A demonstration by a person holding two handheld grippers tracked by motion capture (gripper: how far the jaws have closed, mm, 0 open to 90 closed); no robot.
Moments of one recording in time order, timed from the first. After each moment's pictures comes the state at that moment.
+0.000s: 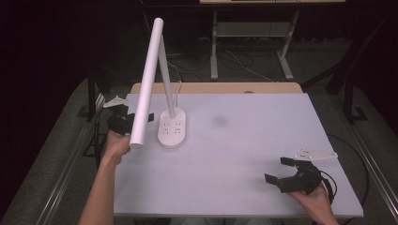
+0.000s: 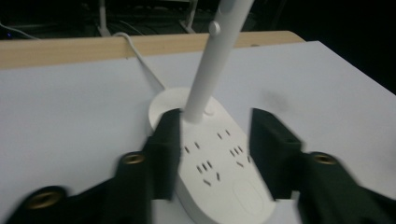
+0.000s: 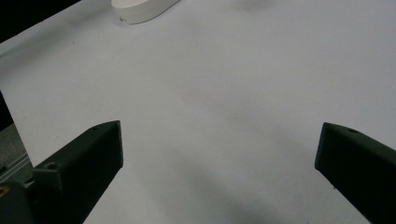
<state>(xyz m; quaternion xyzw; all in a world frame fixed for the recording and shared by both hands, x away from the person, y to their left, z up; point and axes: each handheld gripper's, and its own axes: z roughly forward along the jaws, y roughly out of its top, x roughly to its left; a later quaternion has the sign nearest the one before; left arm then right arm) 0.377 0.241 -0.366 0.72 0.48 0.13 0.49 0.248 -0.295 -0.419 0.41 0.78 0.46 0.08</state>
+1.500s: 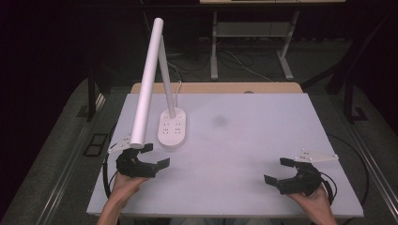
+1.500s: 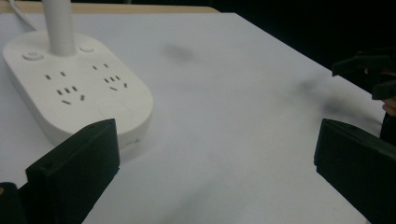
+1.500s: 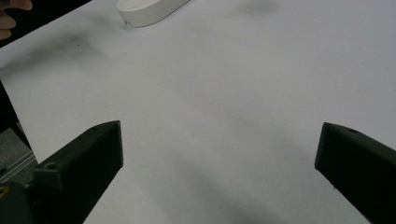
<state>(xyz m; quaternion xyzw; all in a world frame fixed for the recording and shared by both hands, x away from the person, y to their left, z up) 0.276 0.205 -0.402 0.75 0.38 0.07 0.54 0.242 -0.292 -0.417 0.42 0.78 0.46 0.08</state>
